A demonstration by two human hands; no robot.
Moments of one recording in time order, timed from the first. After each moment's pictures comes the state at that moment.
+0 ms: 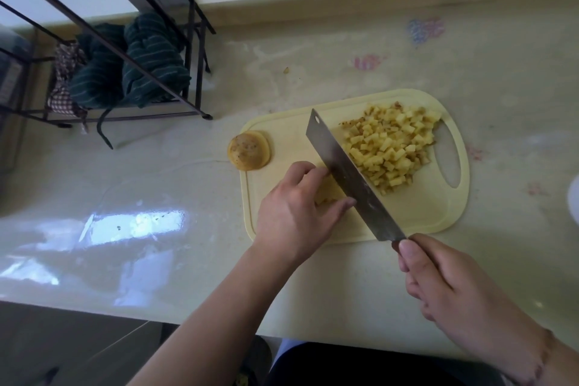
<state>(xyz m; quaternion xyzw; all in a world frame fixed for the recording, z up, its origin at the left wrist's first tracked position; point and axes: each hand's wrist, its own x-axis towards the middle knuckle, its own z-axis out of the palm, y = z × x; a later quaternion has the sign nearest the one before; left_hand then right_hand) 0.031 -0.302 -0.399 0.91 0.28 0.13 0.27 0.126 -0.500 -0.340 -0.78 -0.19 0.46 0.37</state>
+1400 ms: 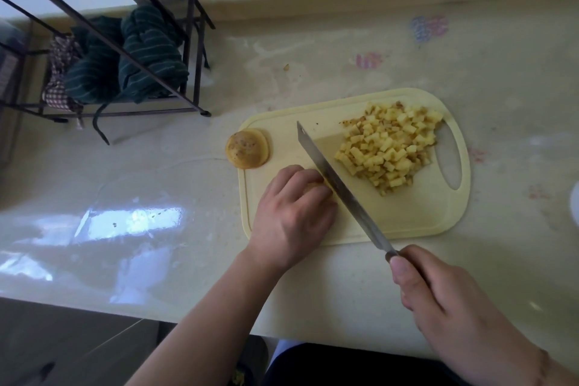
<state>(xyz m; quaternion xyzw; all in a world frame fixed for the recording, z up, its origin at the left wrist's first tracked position) 0.020 -0.295 -0.418 0.94 0.14 0.22 0.23 0.118 -0.499 -0.331 -0.81 -0.28 0.40 0.32</state>
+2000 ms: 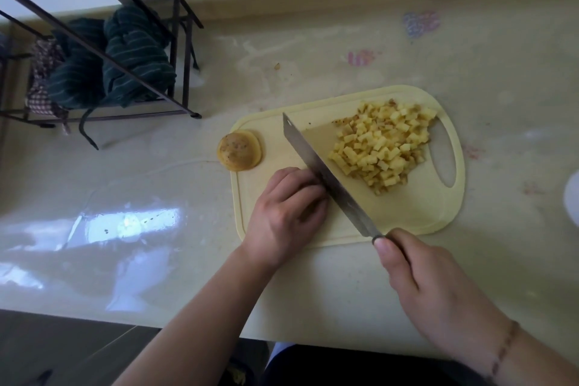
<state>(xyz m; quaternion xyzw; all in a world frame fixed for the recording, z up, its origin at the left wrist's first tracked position) 0.023 -0.289 -0.423 0.92 0.12 0.23 0.29 0.124 -0.482 -0.337 -0.83 -0.31 0.37 0.29</state>
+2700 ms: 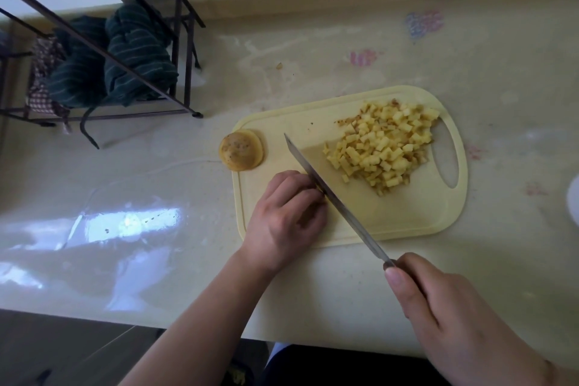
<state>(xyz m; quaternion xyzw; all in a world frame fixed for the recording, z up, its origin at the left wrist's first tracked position) 0.016 -0.289 -0.425 0.92 0.13 0.23 0.28 0.114 -0.504 -0.330 -0.82 -0.31 0.38 0.29</state>
